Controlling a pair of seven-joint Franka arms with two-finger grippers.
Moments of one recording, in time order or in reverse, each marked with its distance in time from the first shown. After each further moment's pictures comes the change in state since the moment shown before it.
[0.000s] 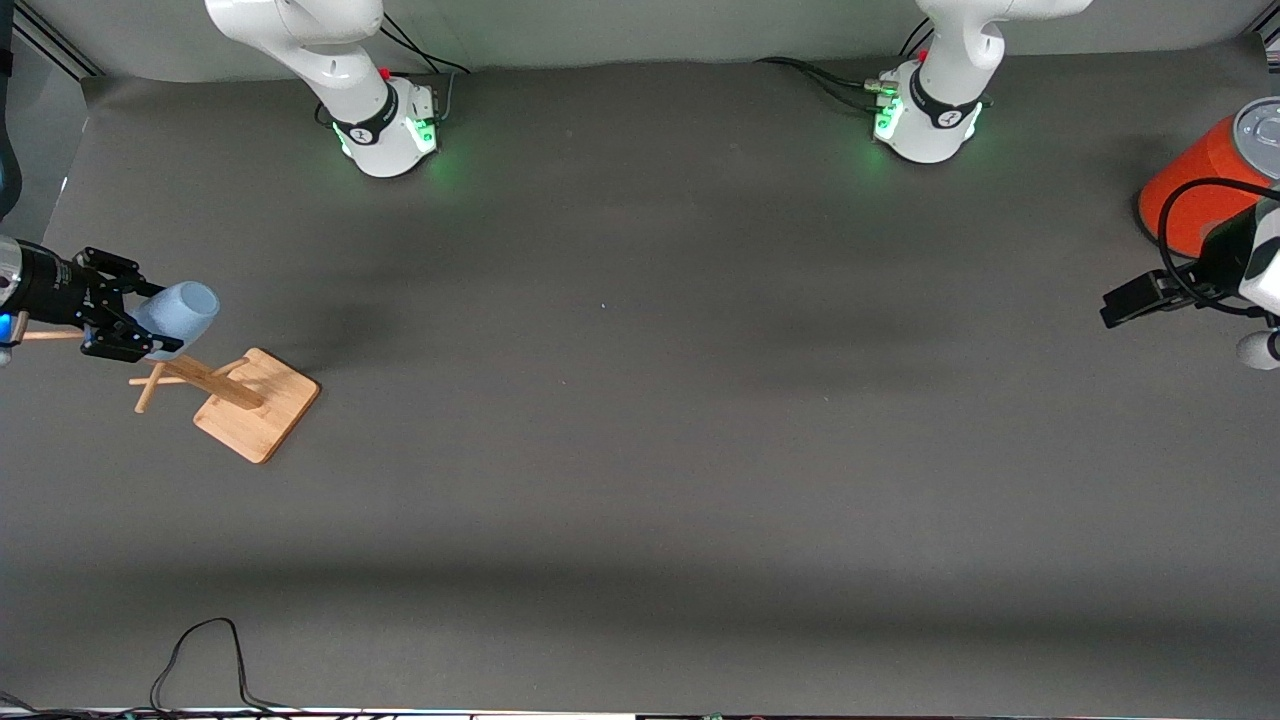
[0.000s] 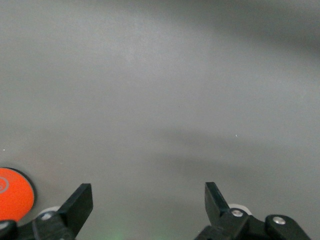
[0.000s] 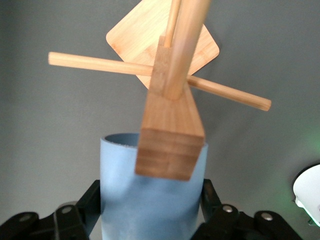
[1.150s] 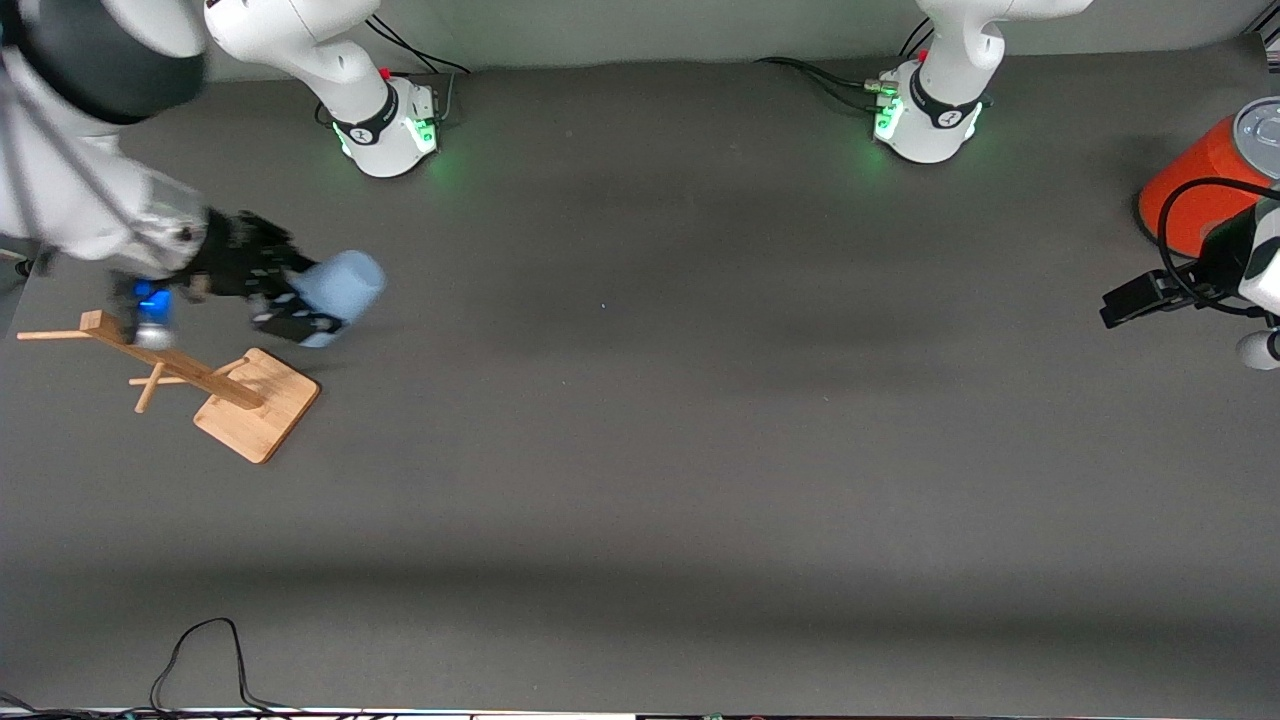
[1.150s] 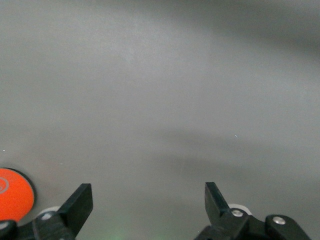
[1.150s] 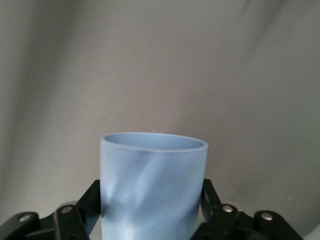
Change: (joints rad) left arm 0.000 0.000 -0.001 0.002 0.000 0.000 0.000; right arm 0.573 -0.017 0.022 0.177 0.013 0.011 0.489
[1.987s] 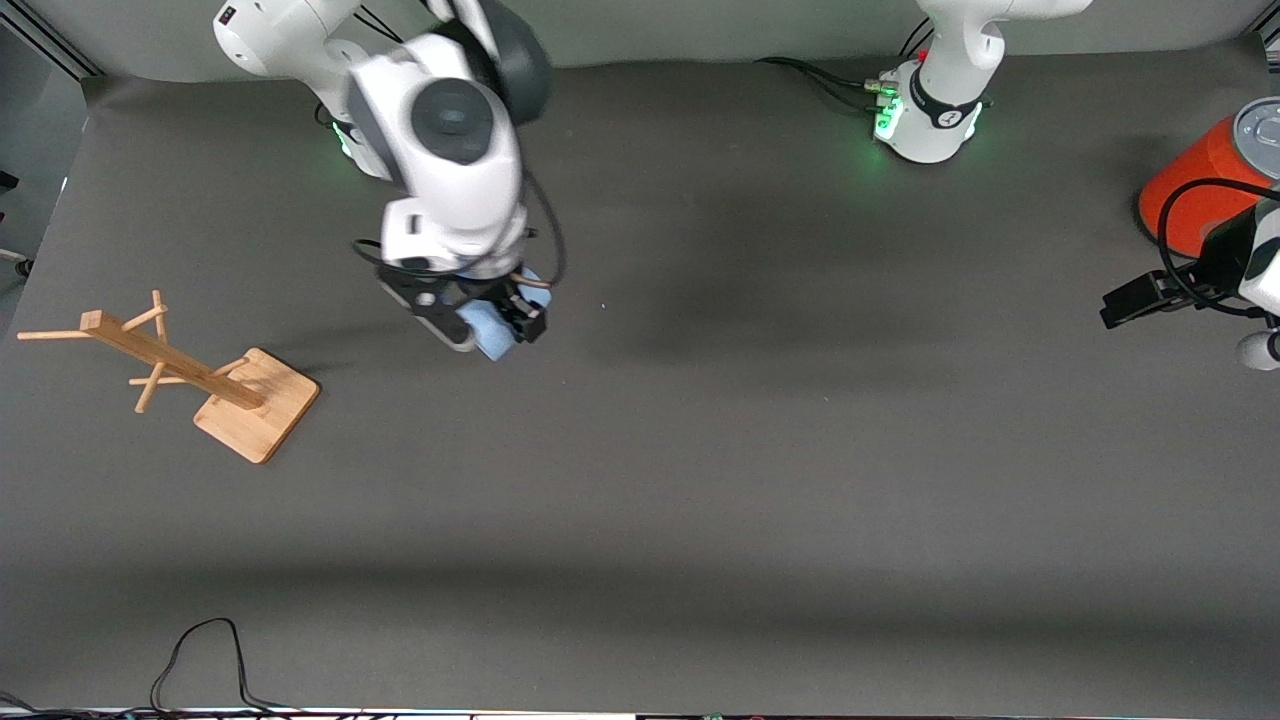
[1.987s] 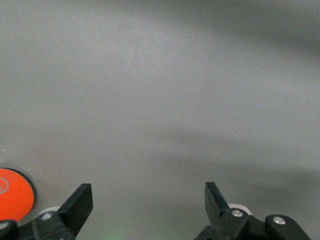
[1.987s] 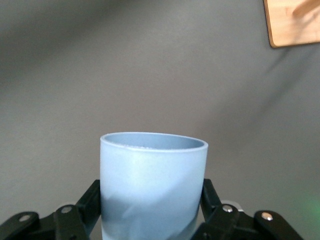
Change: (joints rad) left arm 0.000 0.002 0.000 0.002 0.000 0.000 0.000; right arm 0.389 0.333 0.000 0.206 -0.432 0.018 0.104
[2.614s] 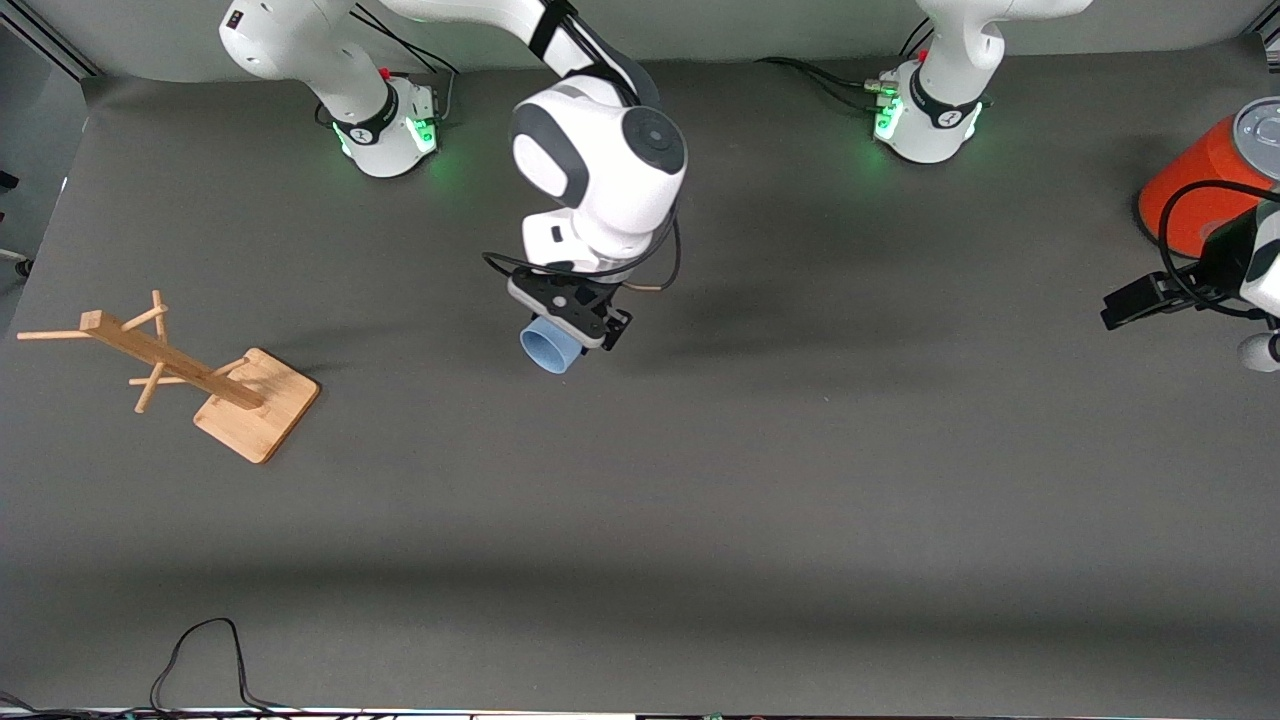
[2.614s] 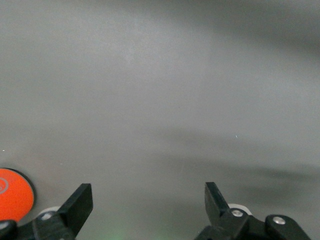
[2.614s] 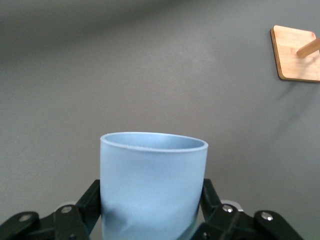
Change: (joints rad) left arm 0.001 0.006 0.000 0.000 0.000 0.001 0.000; right arm 0.138 0.191 0.000 0.071 -0.178 0.023 0.089
